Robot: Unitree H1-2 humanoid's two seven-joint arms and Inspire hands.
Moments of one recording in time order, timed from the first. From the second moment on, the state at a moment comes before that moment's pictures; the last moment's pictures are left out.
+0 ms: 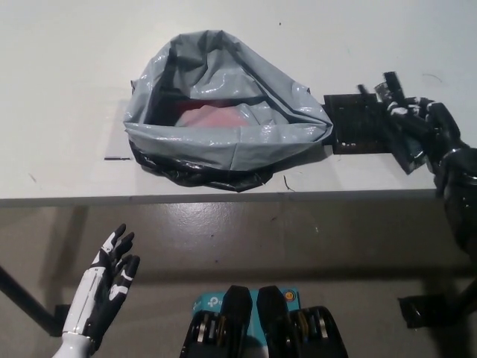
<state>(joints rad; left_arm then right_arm) 0.06 0.15 0.01 -0.16 0.03 -0.02 -0.08 -0.99 -0.25 -0.28 1.27 -0.04 -0.04 0.07</state>
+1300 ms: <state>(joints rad) 0.06 0.15 0.01 -0.17 0.02 0.01 -0.11 -1.19 -0.14 -0.55 0.97 0.44 0.43 0.28</state>
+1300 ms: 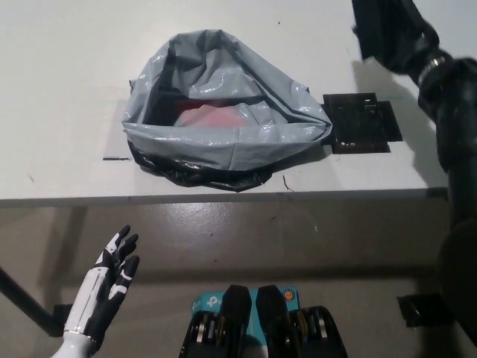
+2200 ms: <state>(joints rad) 0.05 0.16 -0.01 -0.18 0.03 0.03 -0.12 -1.31 0.01 0.12 1.18 0.13 0.29 0.18</state>
